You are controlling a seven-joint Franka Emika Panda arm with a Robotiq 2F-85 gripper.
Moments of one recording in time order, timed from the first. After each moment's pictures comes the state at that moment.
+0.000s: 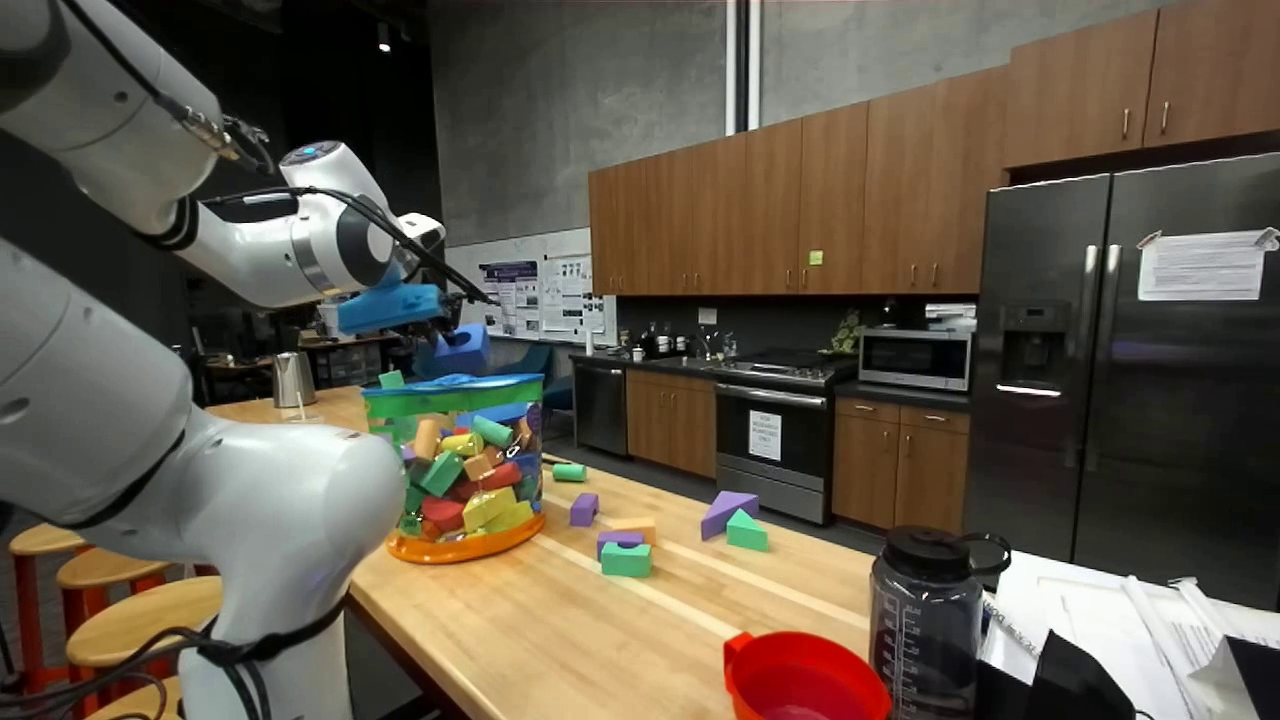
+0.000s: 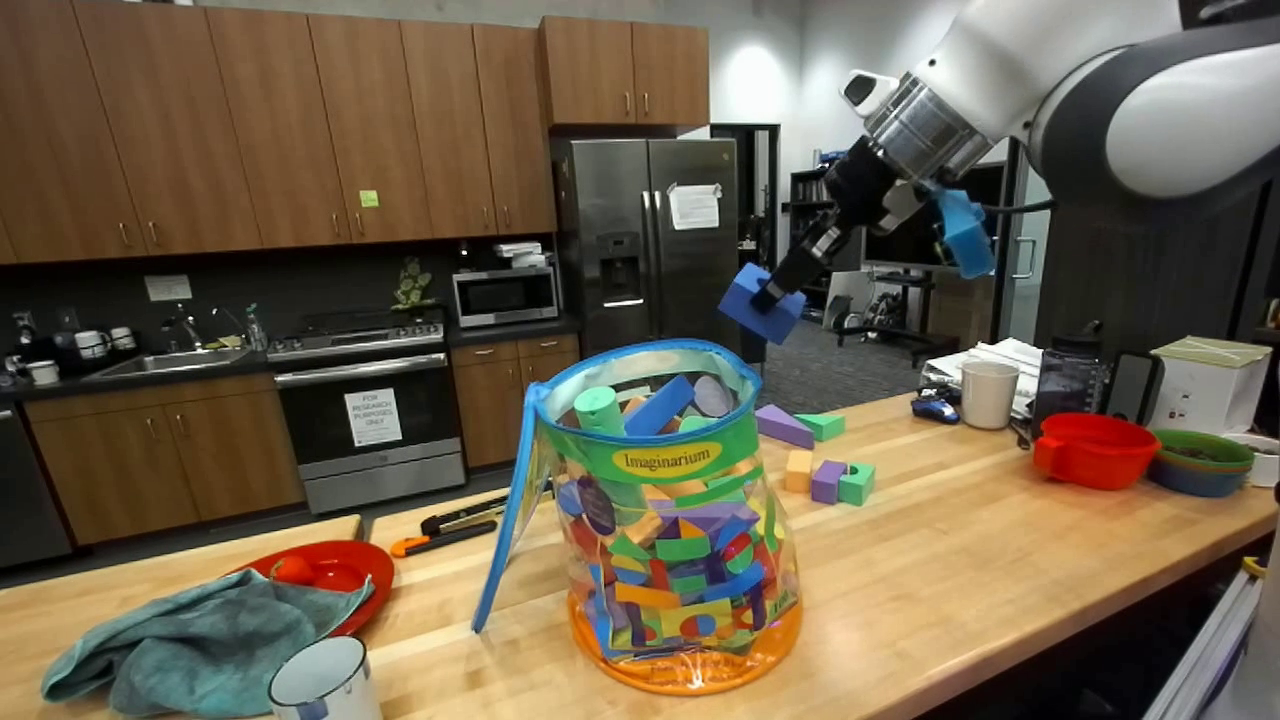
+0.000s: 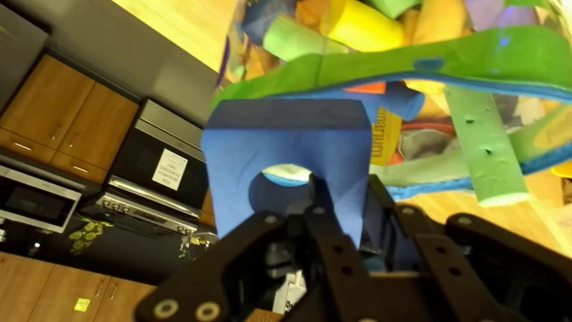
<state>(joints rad) 0.38 -0.84 0.20 -2.77 -0.03 2.74 0.00</state>
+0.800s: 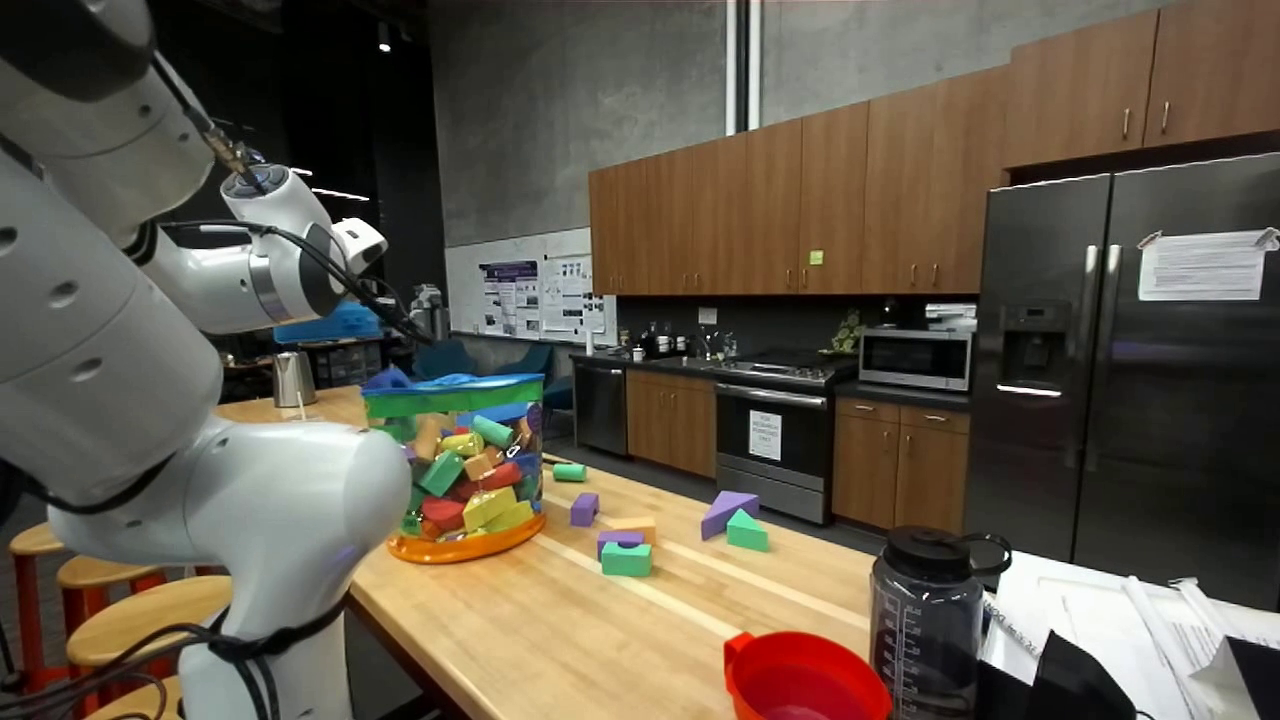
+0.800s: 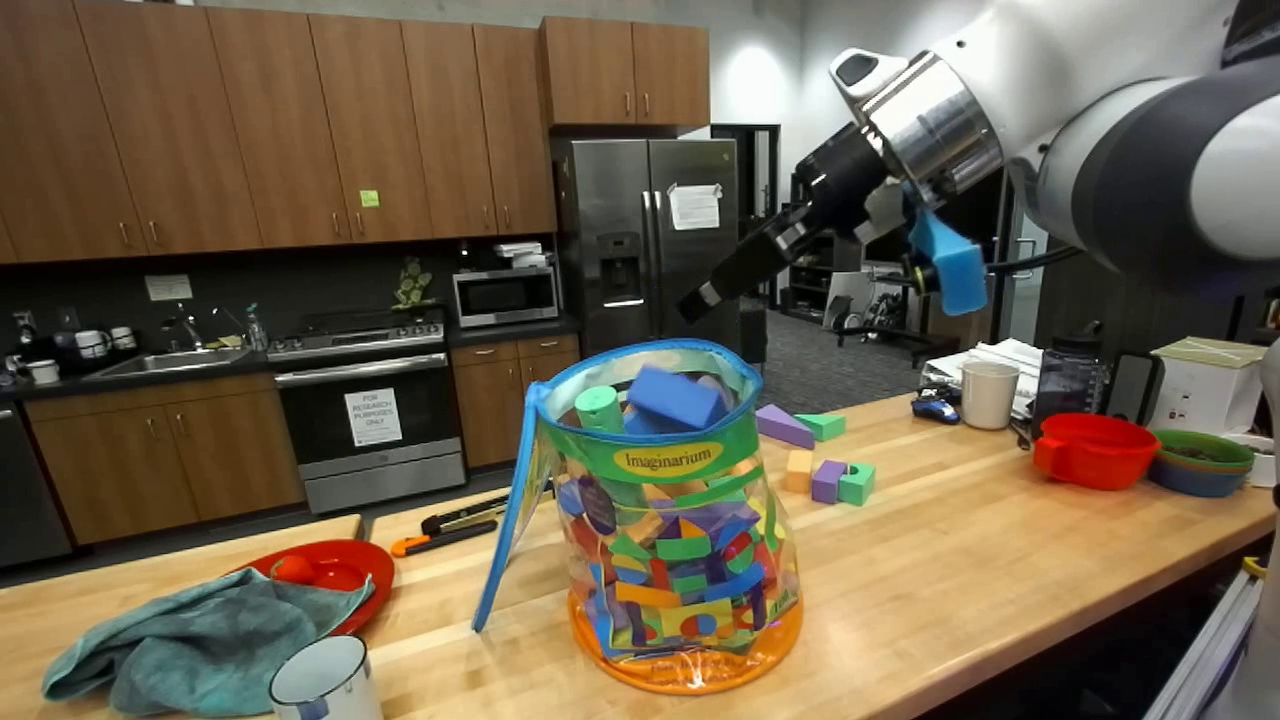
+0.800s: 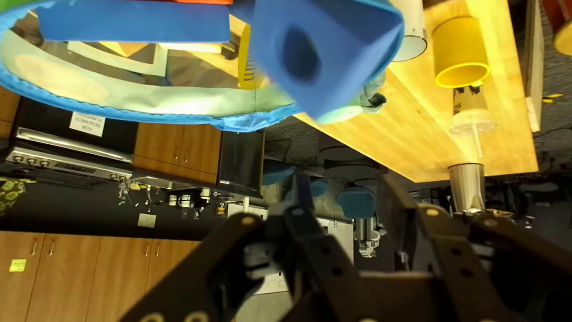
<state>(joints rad) 0.51 -0.73 0.32 -2.77 0.08 3.05 0.13</state>
